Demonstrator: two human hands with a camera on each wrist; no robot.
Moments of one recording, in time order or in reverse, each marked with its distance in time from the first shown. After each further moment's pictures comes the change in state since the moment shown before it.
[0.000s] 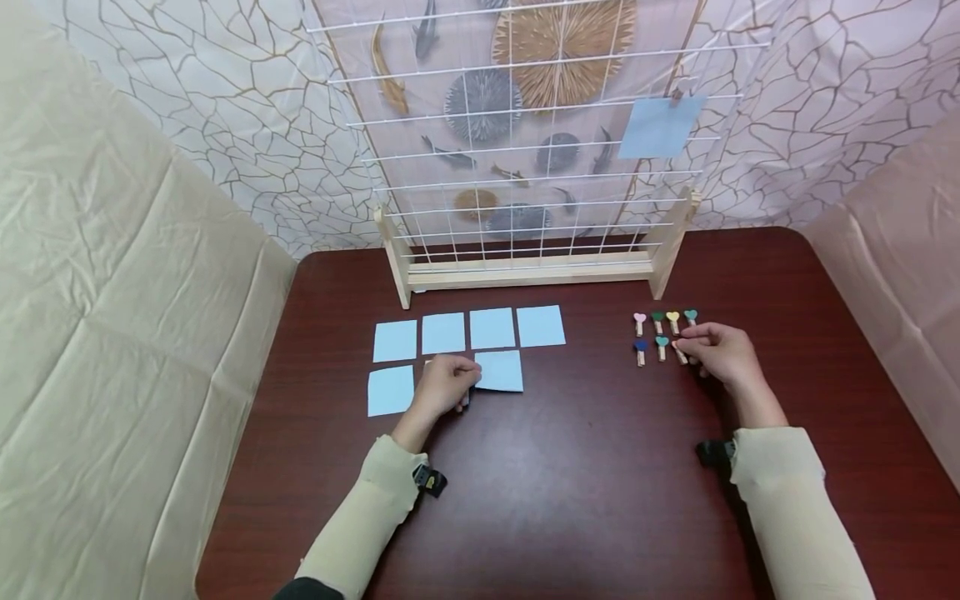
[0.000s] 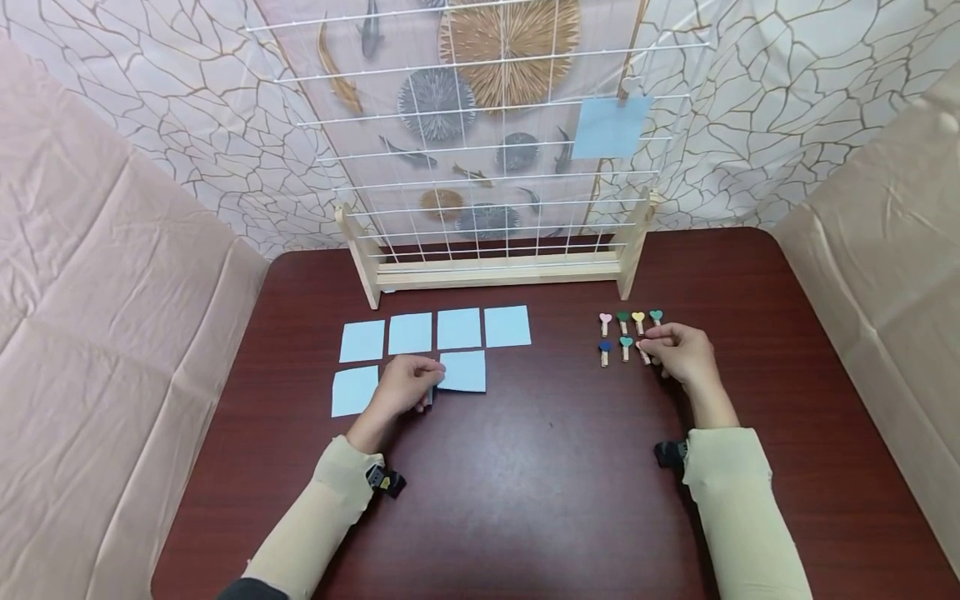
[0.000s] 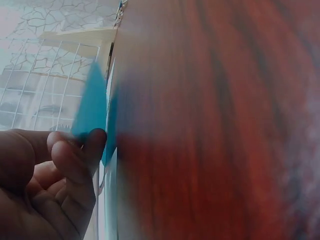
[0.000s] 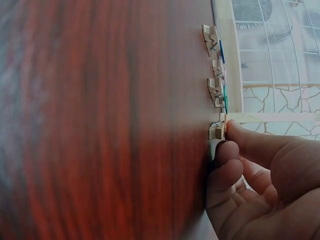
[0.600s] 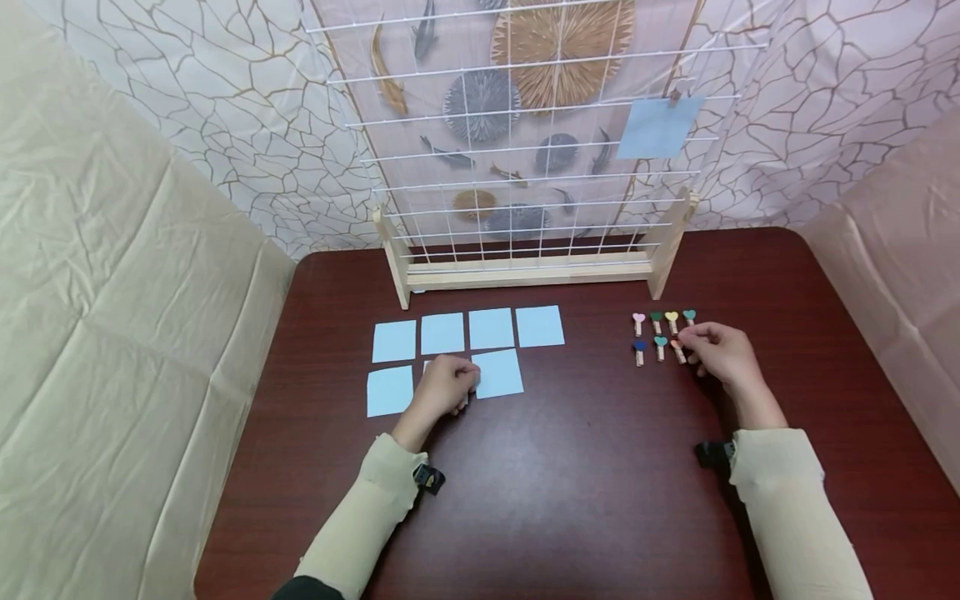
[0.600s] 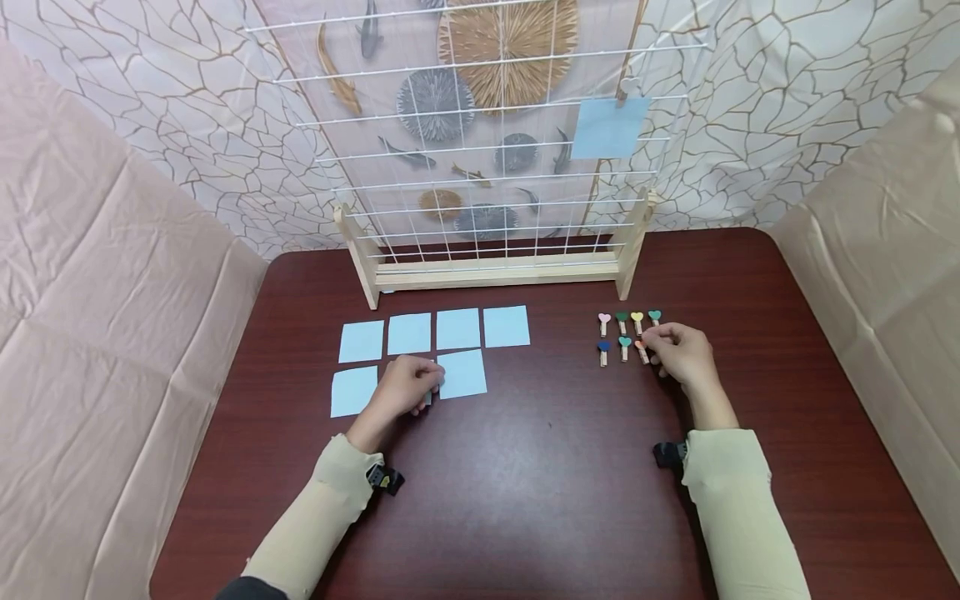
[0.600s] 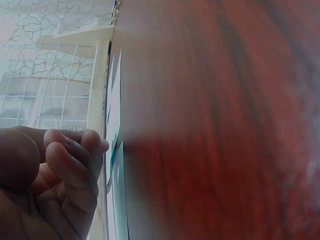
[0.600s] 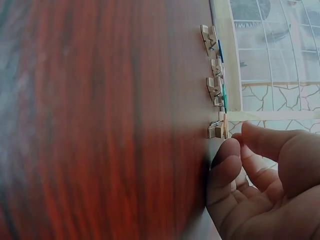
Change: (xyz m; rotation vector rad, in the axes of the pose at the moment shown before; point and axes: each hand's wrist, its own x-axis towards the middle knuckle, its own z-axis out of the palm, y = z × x) left_hand -0.001 0.003 -0.001 0.074 -0.027 0.003; right_hand -0.003 -0.002 0.001 -0.008 0.030 0.026
